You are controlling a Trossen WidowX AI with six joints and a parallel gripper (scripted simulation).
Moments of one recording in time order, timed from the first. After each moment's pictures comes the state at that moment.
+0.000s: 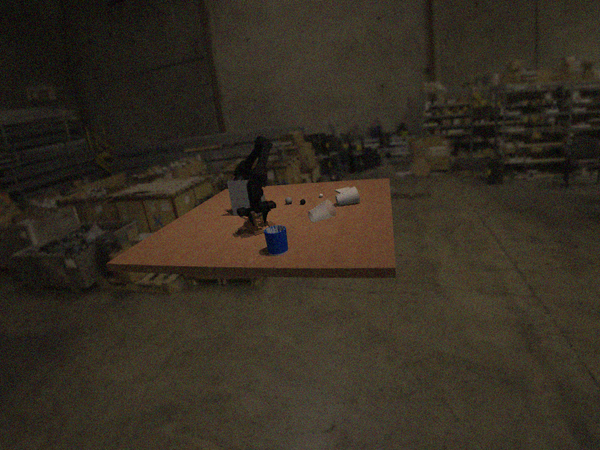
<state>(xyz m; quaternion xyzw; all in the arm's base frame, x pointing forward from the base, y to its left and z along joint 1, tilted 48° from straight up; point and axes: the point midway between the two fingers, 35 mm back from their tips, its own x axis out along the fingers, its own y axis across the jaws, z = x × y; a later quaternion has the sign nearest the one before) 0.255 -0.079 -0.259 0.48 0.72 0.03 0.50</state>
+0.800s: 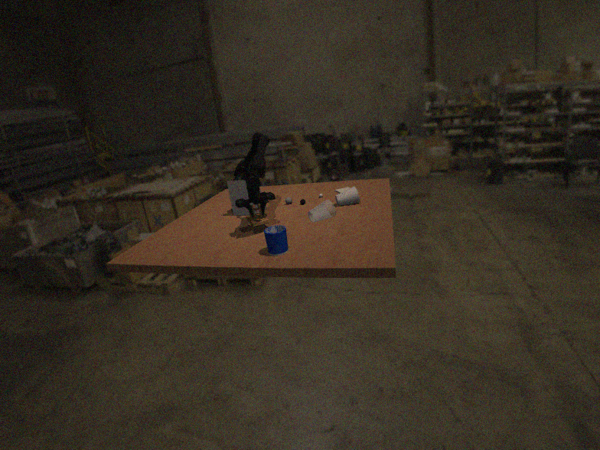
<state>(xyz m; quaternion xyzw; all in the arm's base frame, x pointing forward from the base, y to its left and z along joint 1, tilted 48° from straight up) 0.259 -0.111 -0.229 0.48 0.72 0.03 0.50</state>
